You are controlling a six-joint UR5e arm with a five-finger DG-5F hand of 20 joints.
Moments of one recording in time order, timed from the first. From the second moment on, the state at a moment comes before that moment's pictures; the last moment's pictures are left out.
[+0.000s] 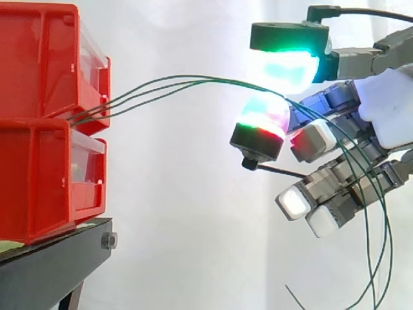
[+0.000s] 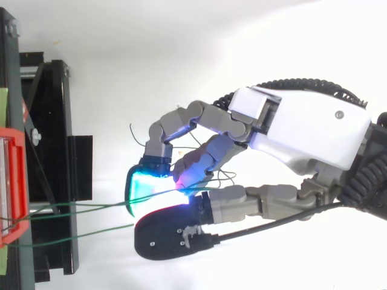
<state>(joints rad) 0.30 -2.24 -1.00 -3.37 -0.92 0.09</state>
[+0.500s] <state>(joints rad) 0.30 -2.24 -1.00 -3.38 -0.92 0.10</state>
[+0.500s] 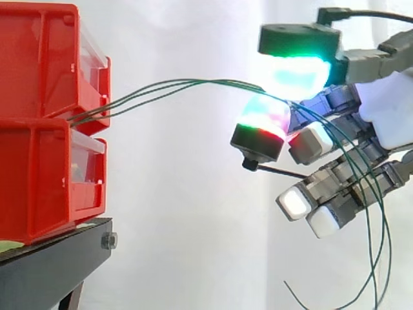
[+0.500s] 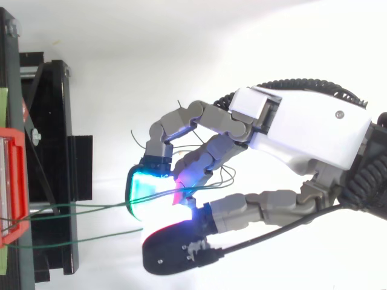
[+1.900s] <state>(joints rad) 0.30 -2.24 -1.00 -3.38 -0.92 0.10</state>
